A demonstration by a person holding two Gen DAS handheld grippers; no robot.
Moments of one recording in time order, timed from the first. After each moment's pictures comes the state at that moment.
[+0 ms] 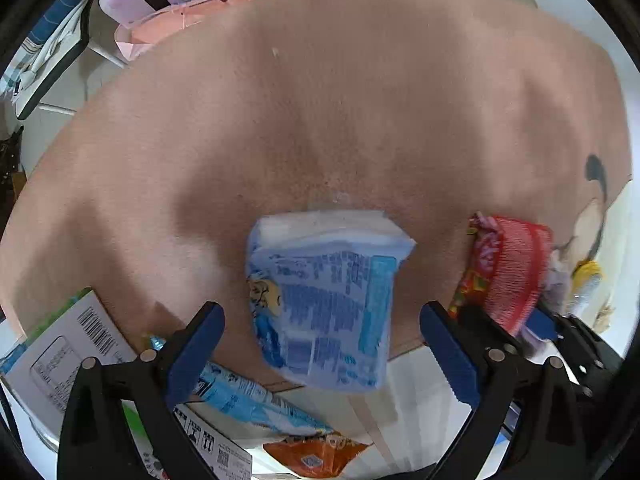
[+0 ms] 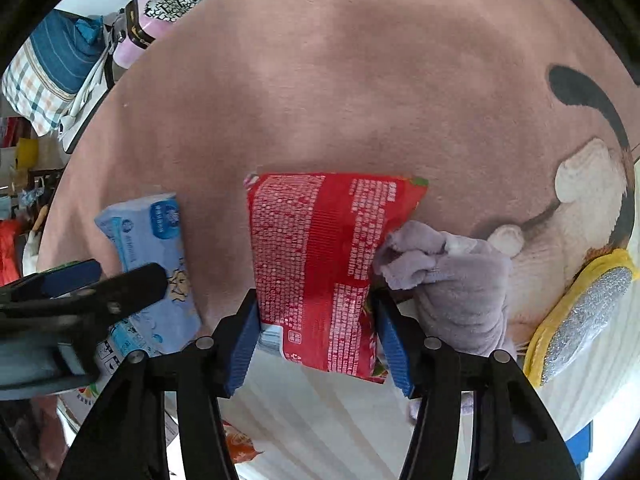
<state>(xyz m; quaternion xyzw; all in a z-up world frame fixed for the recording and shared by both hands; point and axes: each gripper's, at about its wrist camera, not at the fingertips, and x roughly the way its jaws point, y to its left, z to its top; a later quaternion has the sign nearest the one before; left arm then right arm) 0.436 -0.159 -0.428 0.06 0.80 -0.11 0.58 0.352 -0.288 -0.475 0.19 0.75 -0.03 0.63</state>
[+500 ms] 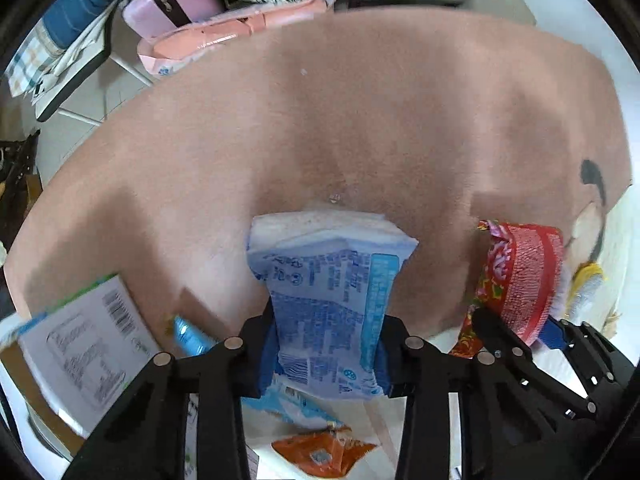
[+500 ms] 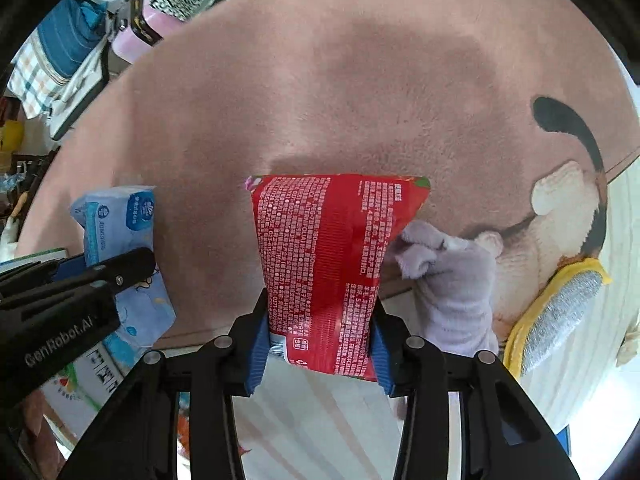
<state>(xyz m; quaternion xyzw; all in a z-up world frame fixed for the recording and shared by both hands) 0.409 -0.148 -0.396 0.06 0.77 -0.10 0.63 0.336 -0.247 -0.452 0.13 0.74 -0.05 0.66</state>
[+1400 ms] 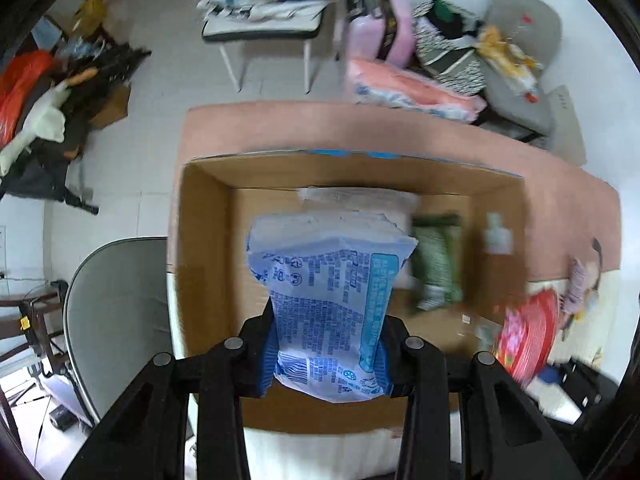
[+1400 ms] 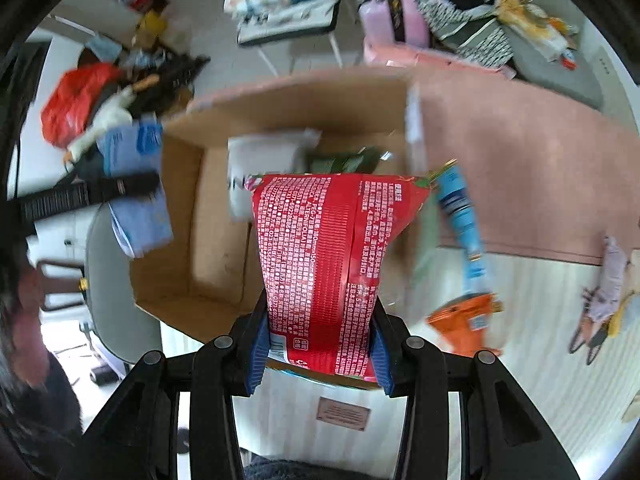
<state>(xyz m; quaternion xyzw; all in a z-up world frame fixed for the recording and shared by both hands) 0.303 0.234 -0.261 -0.07 0.71 0.04 0.70 0.251 0.069 -0.315 0.04 0.70 0.19 0.68</state>
